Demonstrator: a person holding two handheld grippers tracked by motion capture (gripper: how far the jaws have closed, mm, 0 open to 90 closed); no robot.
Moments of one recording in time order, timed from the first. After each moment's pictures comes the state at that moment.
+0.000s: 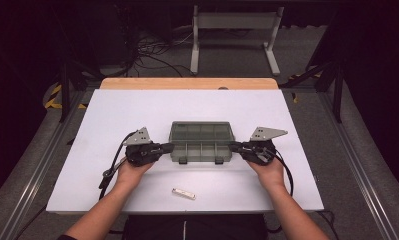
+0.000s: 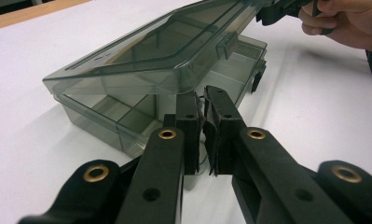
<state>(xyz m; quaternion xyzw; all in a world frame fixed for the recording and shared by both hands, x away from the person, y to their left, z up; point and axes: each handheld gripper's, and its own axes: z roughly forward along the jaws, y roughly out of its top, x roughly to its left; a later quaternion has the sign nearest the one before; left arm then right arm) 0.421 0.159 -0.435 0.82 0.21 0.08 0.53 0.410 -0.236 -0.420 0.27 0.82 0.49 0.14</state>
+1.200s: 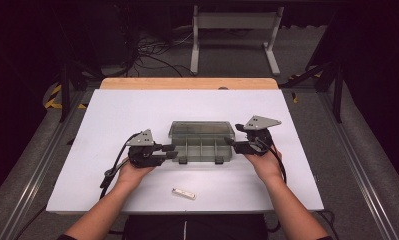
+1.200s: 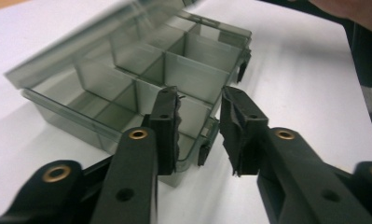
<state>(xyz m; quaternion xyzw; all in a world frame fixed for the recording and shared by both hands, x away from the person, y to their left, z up) 0.422 0.152 -0.441 0.84 0.19 0.05 0.52 0.426 -0.218 -0.391 0.30 0.82 0.44 0.22</state>
